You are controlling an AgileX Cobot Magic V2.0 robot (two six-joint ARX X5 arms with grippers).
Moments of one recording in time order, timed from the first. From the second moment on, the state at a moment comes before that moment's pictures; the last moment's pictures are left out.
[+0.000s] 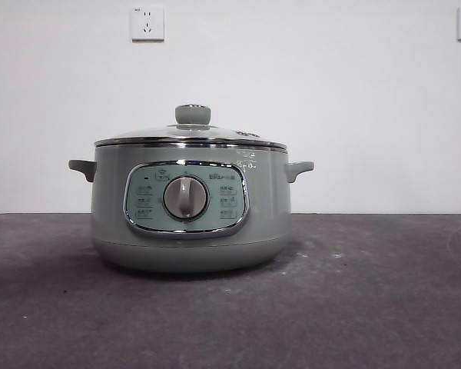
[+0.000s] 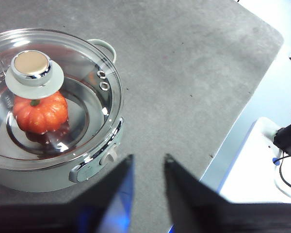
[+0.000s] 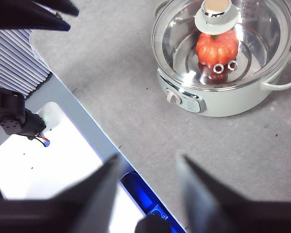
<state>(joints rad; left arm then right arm) -0.44 1.13 1.43 -1.03 0.47 0.13 0.58 1.18 1.71 -1.34 -0.36 -0.07</state>
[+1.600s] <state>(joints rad) -0.01 0.57 0.85 -0.19 0.27 0.18 0.58 1.18 1.71 -1.35 -0.36 -0.06</state>
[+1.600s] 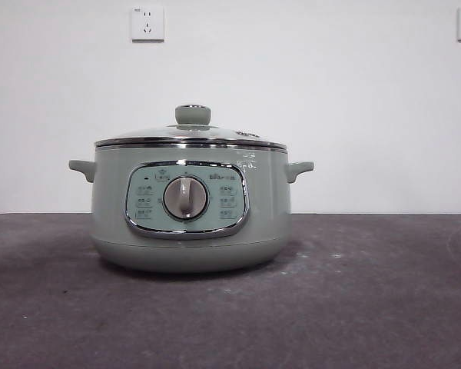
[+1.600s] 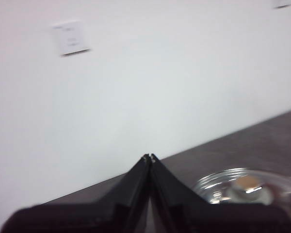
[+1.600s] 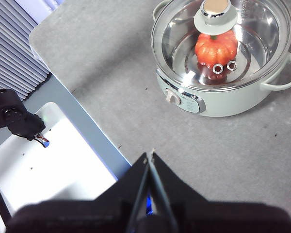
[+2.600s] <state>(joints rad) 0.00 0.05 0.07 -0.10 0.08 0.11 0.58 1.18 1.71 -1.35 -0.36 -0.06</state>
